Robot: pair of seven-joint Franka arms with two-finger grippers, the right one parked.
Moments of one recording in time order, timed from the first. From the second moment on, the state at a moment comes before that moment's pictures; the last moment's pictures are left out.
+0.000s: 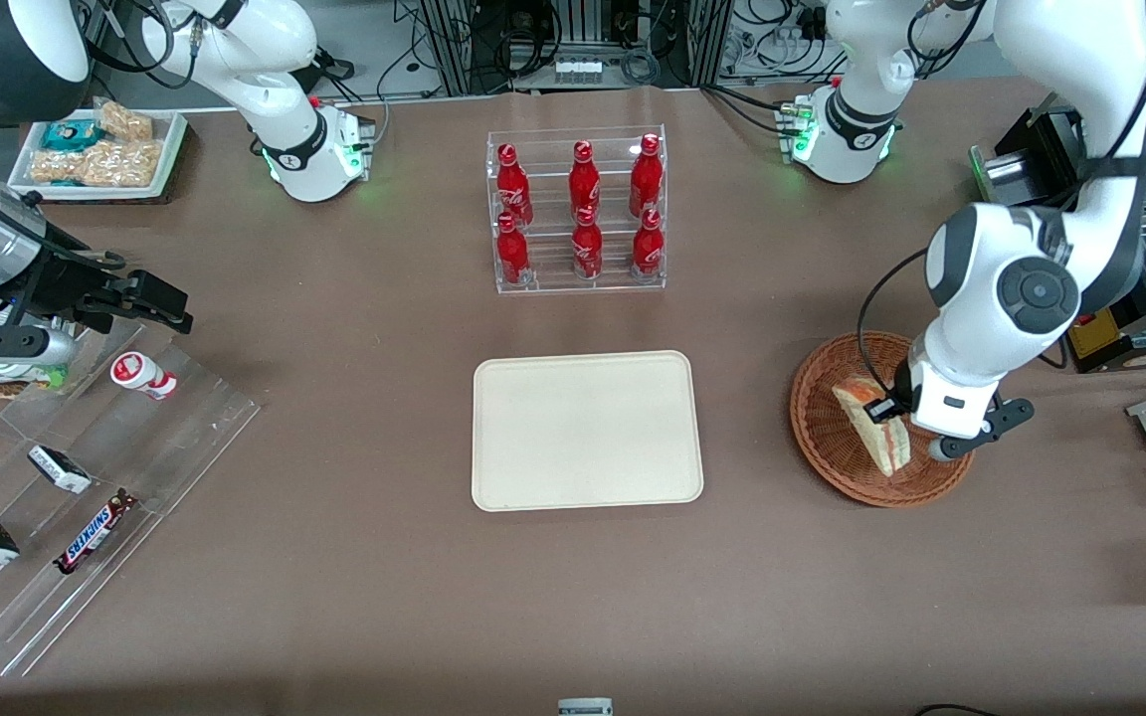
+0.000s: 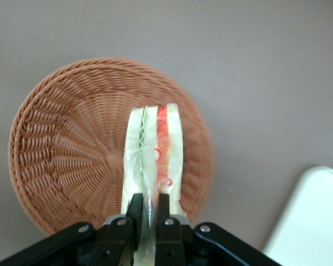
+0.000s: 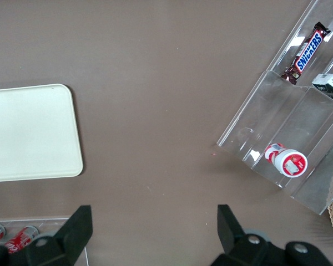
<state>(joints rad) -0.08 0.21 -0.14 -1.90 0.08 2.11 -0.66</state>
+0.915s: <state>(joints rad) -0.62 0.61 -0.15 -1.64 0.17 2.39 -0.75</state>
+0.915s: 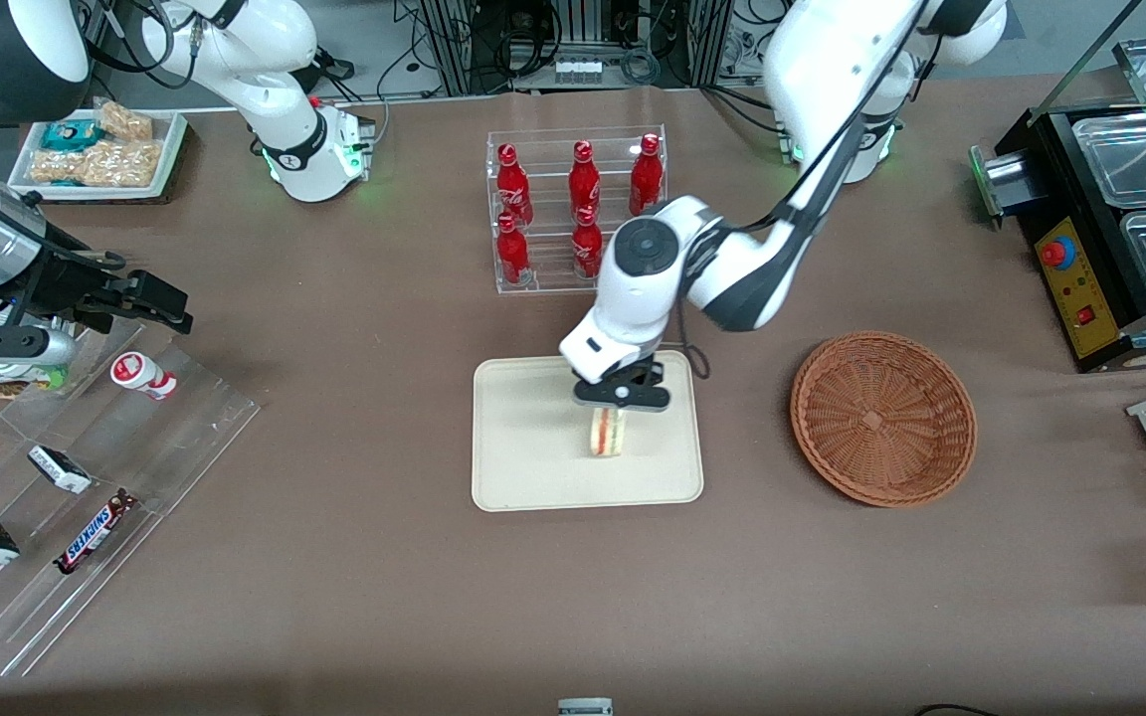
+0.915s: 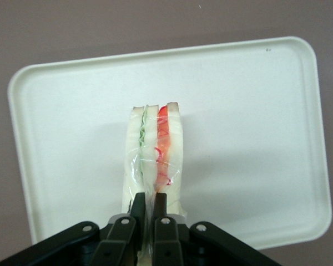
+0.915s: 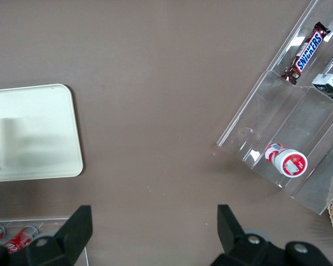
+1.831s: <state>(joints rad) -0.56 0.56 -0.12 -1.49 0.25 2.24 -0.92</state>
